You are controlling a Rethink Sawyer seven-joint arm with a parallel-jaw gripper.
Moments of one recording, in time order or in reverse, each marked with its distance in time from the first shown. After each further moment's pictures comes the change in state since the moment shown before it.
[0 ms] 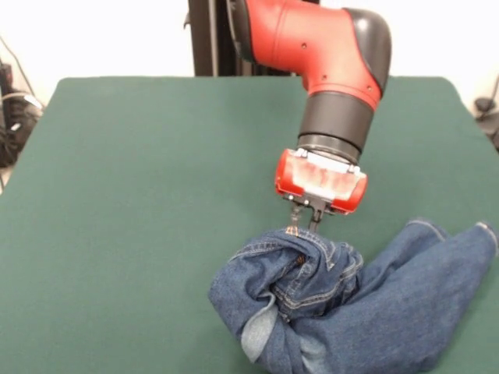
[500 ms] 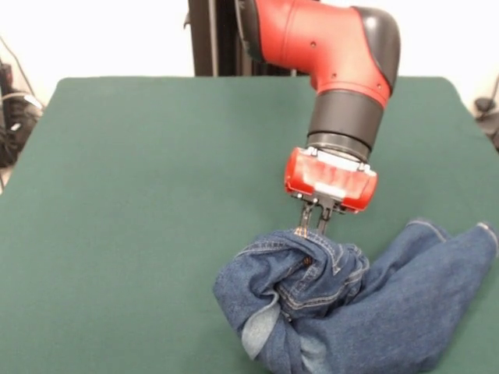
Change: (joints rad) arm 0.019 -0.007 -0.001 0.006 0.024 0.003 0.000
